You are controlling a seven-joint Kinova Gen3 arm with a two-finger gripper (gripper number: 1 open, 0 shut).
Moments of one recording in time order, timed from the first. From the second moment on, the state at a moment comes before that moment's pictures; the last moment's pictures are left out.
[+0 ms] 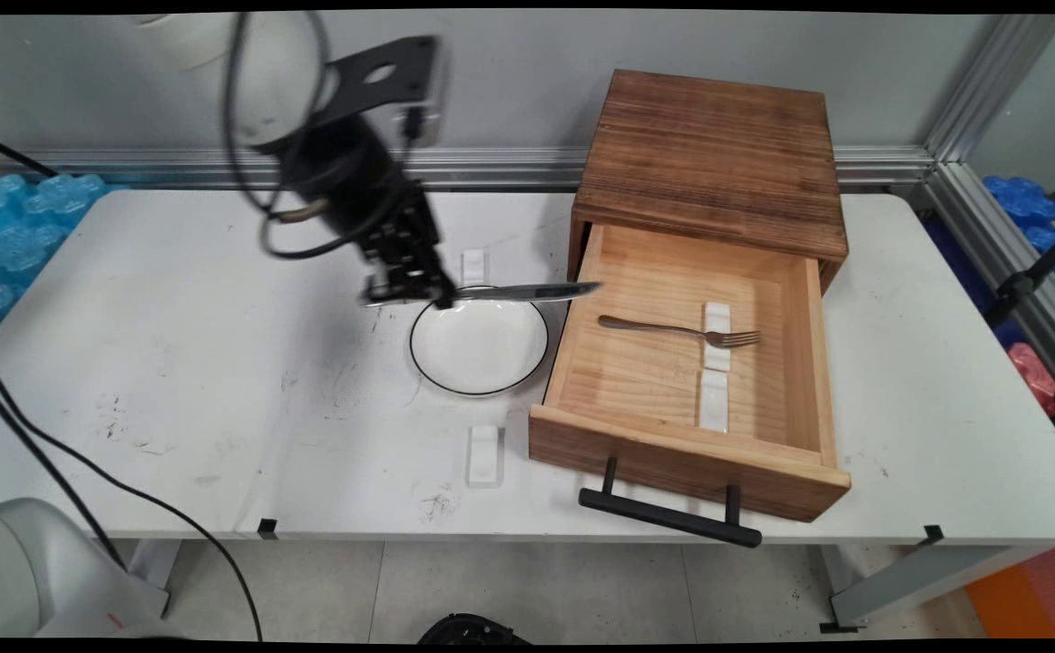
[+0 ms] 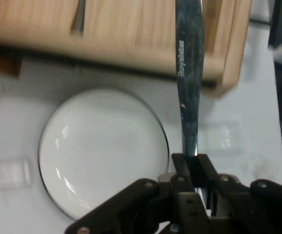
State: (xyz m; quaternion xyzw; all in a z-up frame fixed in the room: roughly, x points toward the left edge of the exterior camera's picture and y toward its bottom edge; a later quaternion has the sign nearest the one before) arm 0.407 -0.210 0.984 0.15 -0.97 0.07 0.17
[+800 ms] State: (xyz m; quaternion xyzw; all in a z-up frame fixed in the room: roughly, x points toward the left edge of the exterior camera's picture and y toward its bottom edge) arm 0.282 -0.281 0.963 0.06 -0.98 0.08 0.18
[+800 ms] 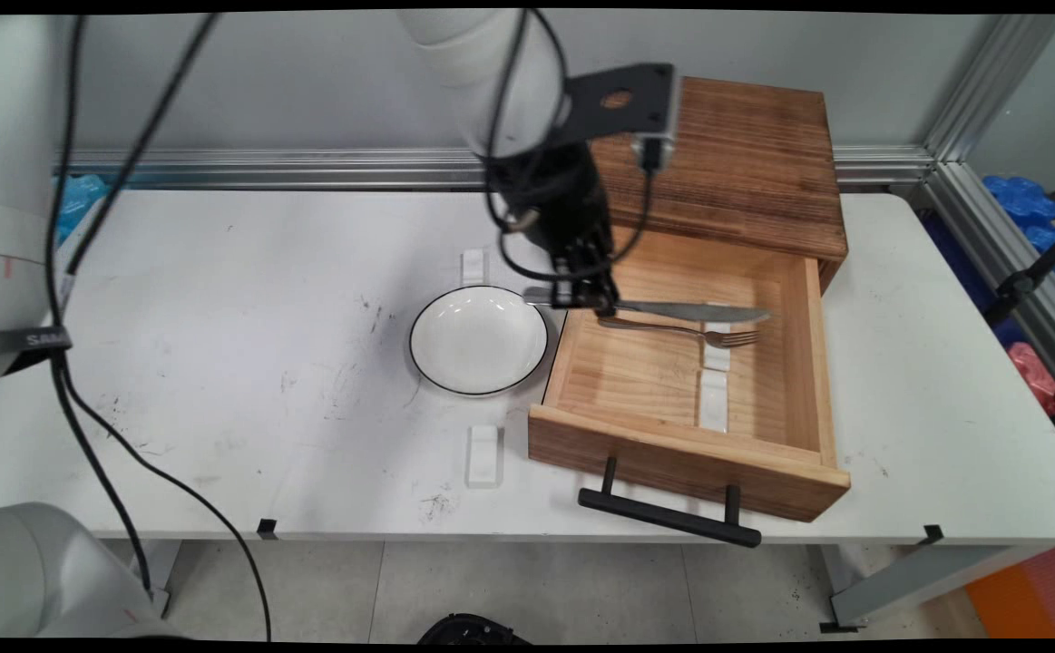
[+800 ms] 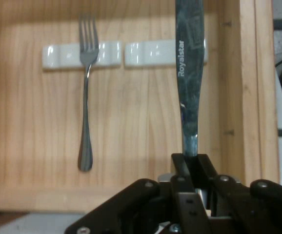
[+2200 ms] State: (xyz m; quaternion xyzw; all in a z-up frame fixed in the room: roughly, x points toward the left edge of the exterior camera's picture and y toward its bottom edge) arm 0.211 -0.336 0.850 0.04 -0.99 0.03 0.14
